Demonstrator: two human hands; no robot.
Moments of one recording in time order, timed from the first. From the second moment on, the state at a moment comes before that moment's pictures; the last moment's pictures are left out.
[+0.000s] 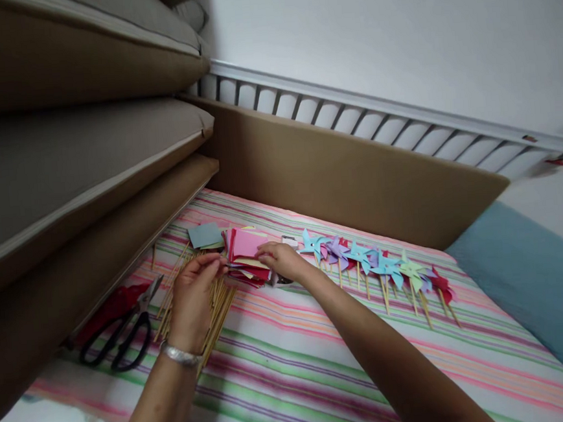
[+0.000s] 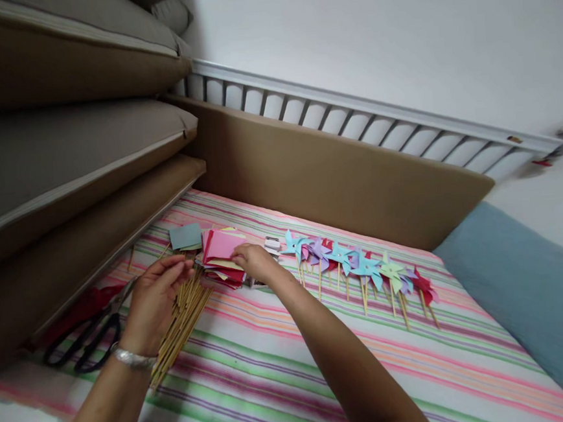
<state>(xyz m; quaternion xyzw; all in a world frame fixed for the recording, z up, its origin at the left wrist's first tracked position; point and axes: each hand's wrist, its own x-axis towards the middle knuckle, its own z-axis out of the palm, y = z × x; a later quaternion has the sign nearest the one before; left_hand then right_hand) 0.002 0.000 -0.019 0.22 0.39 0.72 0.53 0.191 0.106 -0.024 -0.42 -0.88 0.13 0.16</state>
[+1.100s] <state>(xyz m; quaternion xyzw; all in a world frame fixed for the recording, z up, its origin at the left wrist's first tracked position) 0.027 0.002 -0.042 0.29 0.36 0.58 0.67 0.185 0.098 -0.020 -0.47 -0.85 0.12 0.20</state>
